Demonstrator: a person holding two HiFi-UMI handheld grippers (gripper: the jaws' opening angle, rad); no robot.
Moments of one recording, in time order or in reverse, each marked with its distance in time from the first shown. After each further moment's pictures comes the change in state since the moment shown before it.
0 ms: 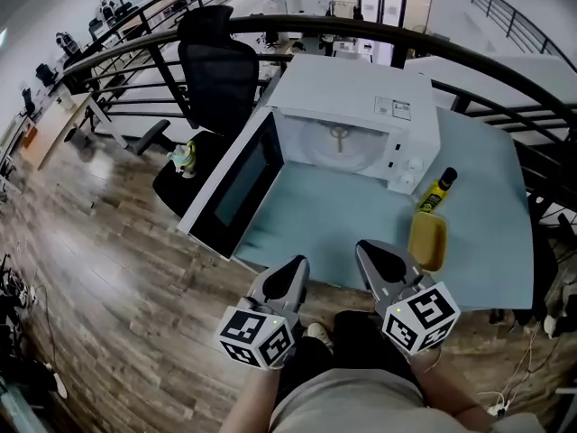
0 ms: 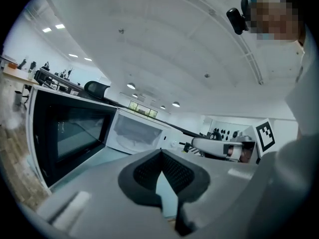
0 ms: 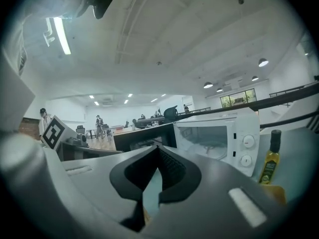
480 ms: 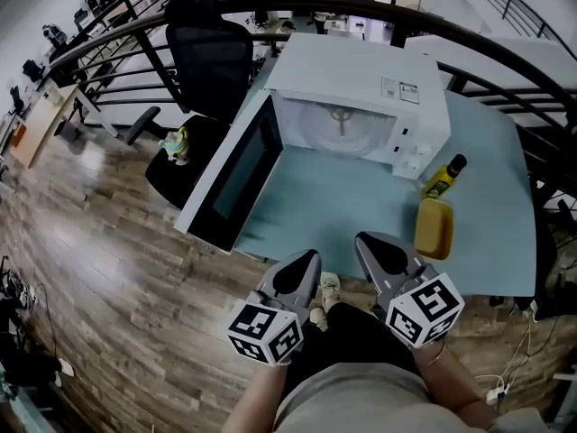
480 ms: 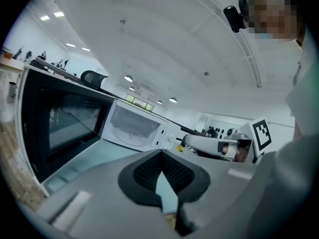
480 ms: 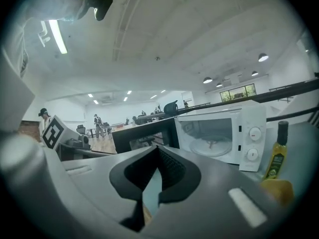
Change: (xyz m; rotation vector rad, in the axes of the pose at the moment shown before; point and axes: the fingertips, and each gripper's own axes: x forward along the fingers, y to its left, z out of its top) left arm 0.015 0.007 -0.014 -0.032 0.069 -0.069; right arm 0.024 0.002 -0.012 0.023 0.040 0.002
